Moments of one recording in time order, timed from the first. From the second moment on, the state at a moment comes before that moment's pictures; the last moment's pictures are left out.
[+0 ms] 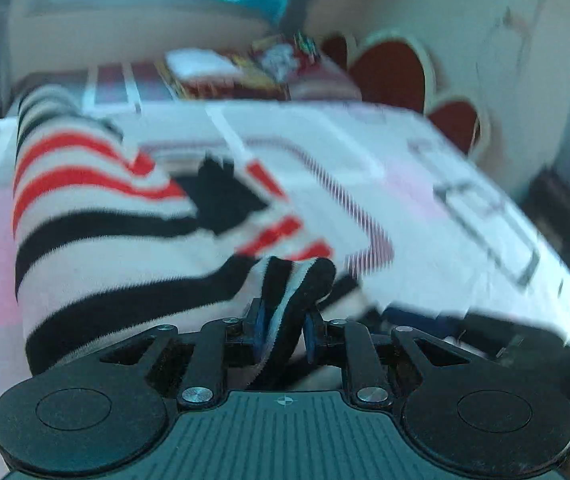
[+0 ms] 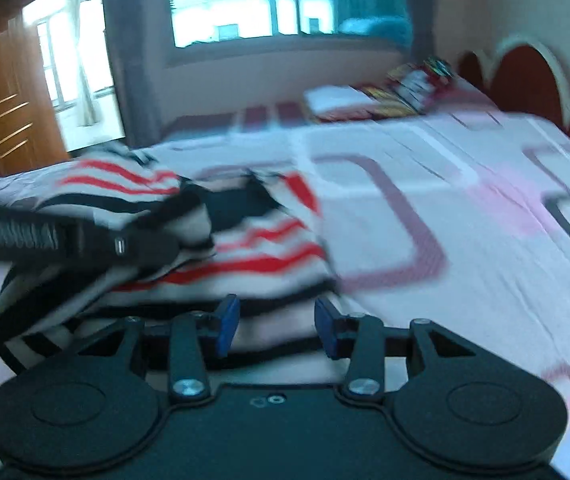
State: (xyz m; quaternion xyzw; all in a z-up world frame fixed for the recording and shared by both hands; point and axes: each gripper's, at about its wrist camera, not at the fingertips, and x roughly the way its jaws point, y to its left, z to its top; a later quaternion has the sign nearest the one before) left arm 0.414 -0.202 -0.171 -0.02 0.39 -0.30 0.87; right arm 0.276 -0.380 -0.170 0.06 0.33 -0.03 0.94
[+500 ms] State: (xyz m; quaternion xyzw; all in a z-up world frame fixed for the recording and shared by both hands) left arm 0.387 -0.060 -0.121 -0.11 0.28 -0.06 0.95; right arm 0.282 -0.382 -0.142 0.22 0.32 0.10 0.92
